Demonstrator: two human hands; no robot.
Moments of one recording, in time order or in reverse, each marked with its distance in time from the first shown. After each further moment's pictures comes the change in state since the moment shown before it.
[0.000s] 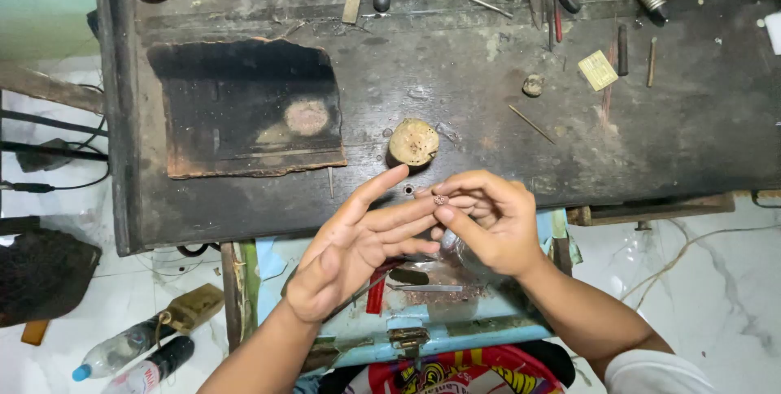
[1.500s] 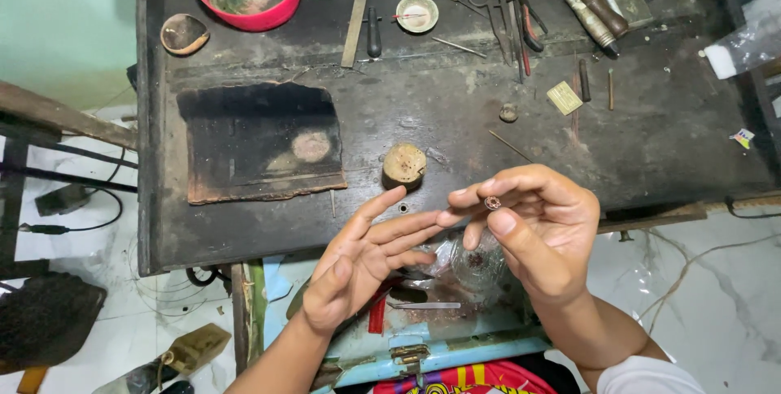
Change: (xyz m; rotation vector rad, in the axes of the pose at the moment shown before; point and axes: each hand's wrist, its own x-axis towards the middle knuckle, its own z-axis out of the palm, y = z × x) left_hand 0.004 -0.001 0.016 0.002 -0.042 0.049; right_hand 0.002 -0.080 -0.001 0.271 0.178 -0.146
